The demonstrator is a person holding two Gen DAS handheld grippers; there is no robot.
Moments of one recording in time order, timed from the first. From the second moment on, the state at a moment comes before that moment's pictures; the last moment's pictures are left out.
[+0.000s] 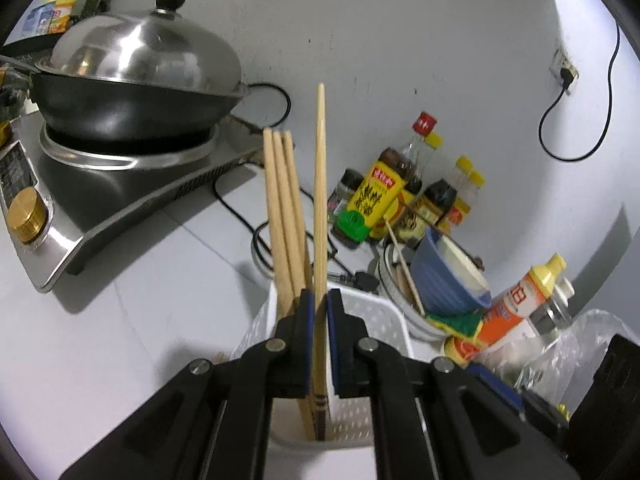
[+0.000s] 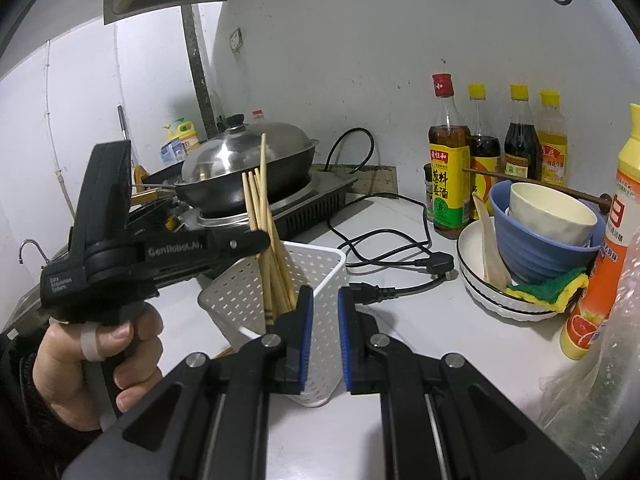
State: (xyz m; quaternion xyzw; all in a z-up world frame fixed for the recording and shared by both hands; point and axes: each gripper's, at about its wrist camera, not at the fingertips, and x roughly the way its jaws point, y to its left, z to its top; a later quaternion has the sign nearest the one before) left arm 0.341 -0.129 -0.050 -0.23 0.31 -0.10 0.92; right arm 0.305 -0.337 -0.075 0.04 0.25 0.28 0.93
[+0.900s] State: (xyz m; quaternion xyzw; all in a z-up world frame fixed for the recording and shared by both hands) left arm 0.269 -0.103 -0.024 -0.16 0.28 -0.15 0.93; right arm 0.260 -0.307 -0.059 0.00 0.26 0.25 0.93
